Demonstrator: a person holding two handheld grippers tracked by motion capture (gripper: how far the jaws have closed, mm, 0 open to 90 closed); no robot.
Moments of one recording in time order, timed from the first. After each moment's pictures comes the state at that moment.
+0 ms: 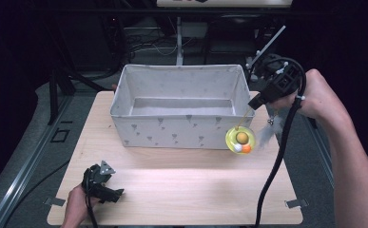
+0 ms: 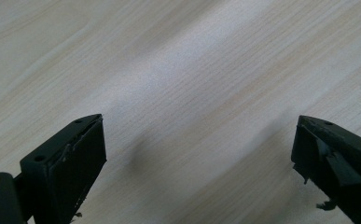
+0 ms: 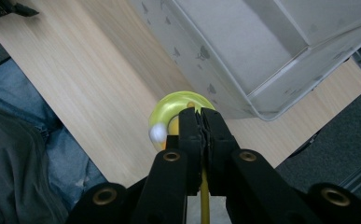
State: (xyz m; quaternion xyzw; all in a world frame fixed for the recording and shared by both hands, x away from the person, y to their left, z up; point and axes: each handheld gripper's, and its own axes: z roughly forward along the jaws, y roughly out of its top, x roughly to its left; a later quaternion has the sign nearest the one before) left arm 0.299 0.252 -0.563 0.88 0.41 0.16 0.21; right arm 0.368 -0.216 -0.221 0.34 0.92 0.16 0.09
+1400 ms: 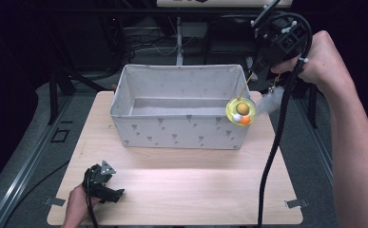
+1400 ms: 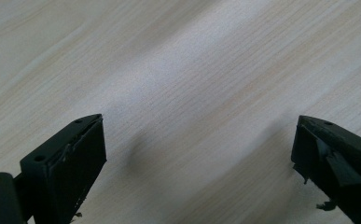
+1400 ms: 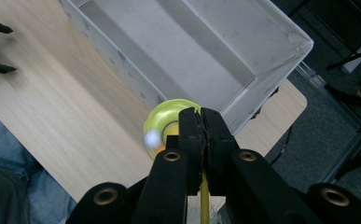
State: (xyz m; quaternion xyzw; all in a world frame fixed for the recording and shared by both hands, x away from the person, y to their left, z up) left arm 0.300 0.251 -0.565 0.88 0.41 0.16 0.21; right arm 0.398 -0.214 -0.163 0.38 0.89 0.19 0.15
